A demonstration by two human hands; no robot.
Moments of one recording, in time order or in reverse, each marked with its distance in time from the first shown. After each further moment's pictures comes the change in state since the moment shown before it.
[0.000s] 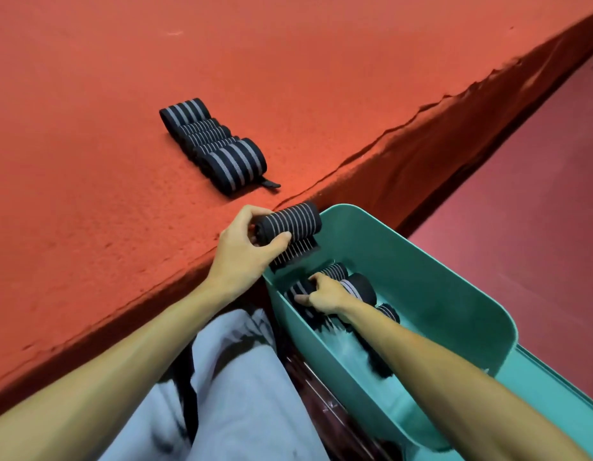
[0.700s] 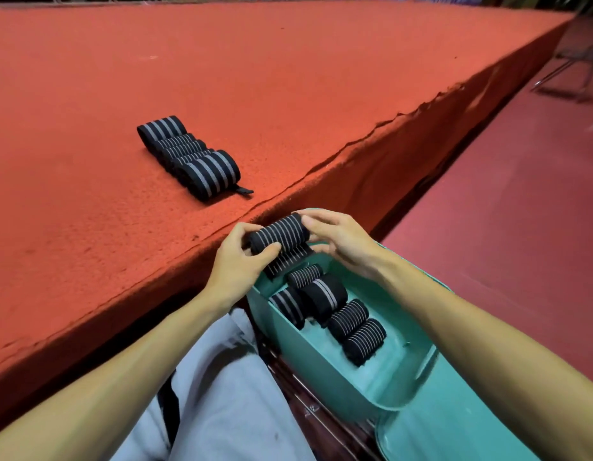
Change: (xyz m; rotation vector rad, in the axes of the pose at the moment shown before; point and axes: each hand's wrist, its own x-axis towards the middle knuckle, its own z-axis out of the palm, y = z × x) left_hand -0.027 0.014 0.022 -0.211 -0.072 -0.152; right_hand -0.097 -0.038 -0.090 0.703 0.040 -0.505
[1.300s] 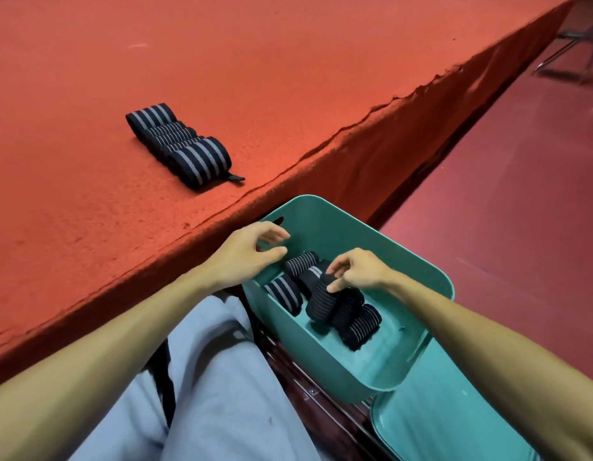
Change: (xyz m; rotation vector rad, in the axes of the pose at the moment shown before) left_hand 0.011 0.003 0.001 0.491 -0.414 0.147; right_hand -0.023 0.068 -0.056 -0.870 0.026 0.313
